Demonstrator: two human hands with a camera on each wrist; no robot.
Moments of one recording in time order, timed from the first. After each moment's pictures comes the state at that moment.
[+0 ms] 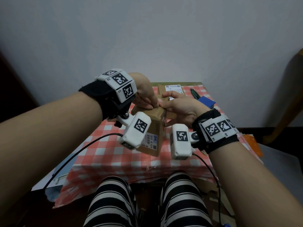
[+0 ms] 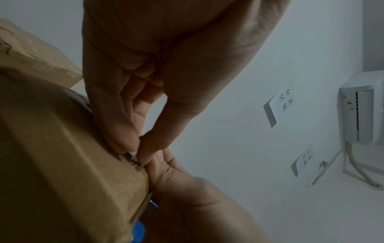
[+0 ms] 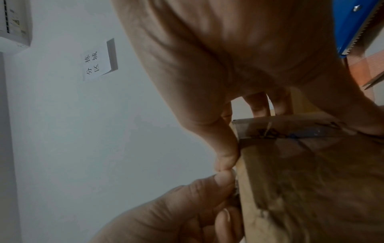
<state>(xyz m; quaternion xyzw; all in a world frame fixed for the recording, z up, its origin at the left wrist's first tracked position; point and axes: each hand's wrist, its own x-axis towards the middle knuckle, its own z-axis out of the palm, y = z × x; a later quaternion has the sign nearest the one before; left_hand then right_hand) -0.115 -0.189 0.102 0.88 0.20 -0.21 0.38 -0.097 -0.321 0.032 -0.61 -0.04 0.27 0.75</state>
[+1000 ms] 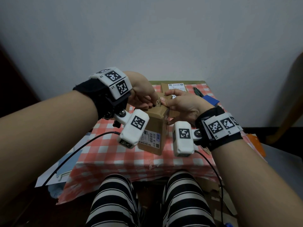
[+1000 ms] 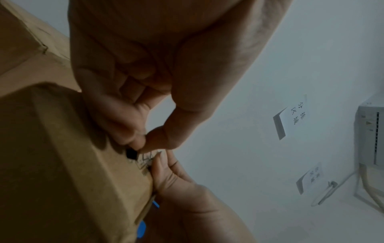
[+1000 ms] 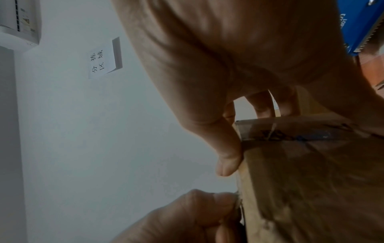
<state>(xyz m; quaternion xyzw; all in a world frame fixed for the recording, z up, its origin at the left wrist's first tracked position) -0.123 -0.179 0.098 0.88 0.21 -0.23 0.35 -0.090 -0.318 0.030 -0.62 -0.05 0.28 0.74</state>
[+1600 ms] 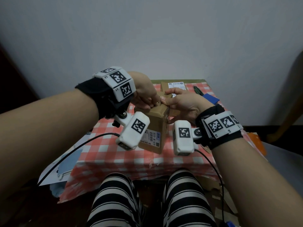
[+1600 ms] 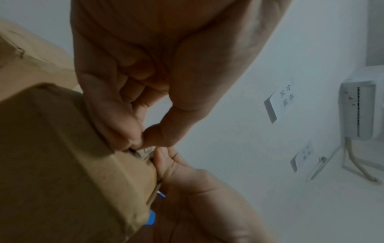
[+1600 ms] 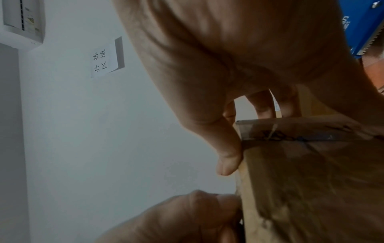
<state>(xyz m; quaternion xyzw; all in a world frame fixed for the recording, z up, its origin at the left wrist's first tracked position) -0.131 -0.188 0.099 0.91 0.17 -0.20 0.32 -0.084 -0.320 0.025 -0.64 -0.05 0.27 0.72</state>
